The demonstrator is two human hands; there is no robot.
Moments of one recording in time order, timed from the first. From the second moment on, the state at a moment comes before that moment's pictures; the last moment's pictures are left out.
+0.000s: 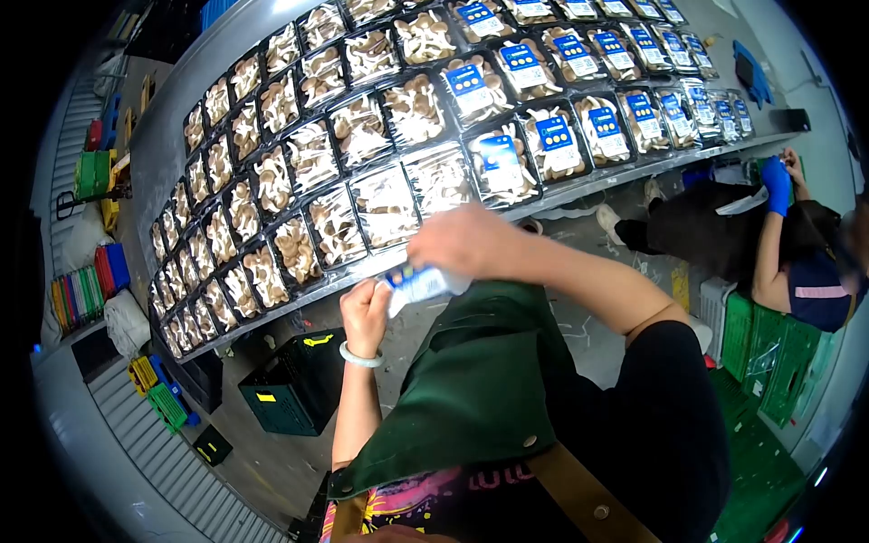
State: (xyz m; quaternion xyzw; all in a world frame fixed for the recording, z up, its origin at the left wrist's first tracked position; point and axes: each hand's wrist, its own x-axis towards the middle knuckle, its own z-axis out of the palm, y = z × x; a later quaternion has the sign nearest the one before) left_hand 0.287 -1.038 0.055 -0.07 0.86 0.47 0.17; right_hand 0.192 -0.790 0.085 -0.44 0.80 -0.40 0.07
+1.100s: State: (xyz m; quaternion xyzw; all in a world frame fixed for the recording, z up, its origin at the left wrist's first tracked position) left_hand 0.295 -1.105 0.044 -0.05 0.85 0.53 0.03; right_hand 0.208 -0.871 0.083 -0.43 0.79 -0.42 0.13
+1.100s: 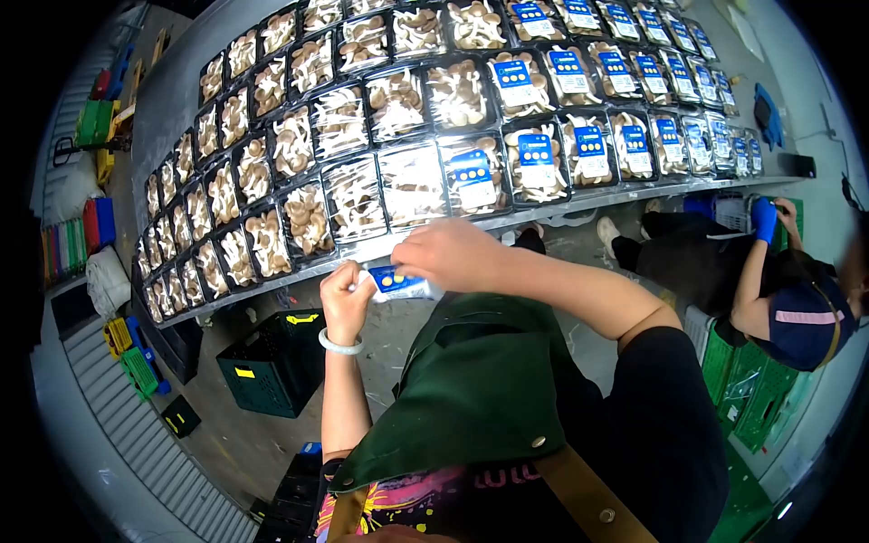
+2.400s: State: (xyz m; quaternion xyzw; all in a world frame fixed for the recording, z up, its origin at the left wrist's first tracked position) left_hand 0.383 -1.274 0.086 -0.35 0.73 0.43 -0.41; right_hand 0.141 -0.913 0.172 -0.19 0.76 -0.62 0.06
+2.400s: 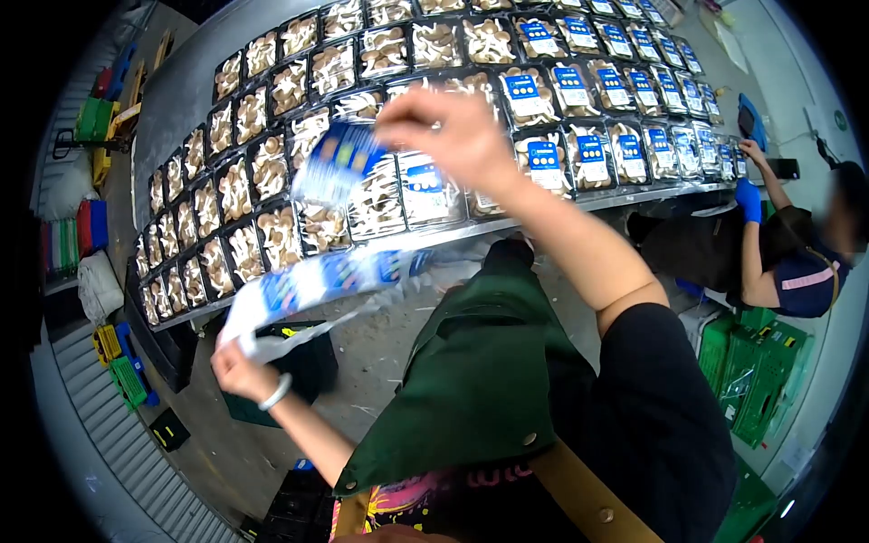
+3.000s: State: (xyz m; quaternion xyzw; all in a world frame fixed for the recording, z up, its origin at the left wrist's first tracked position) left_hand 0.332 -1.311 0.219 -0.16 0.82 0.37 -0.41; right_hand -0.047 -0.800 -0.010 -0.19 0.91 -0.32 0.19
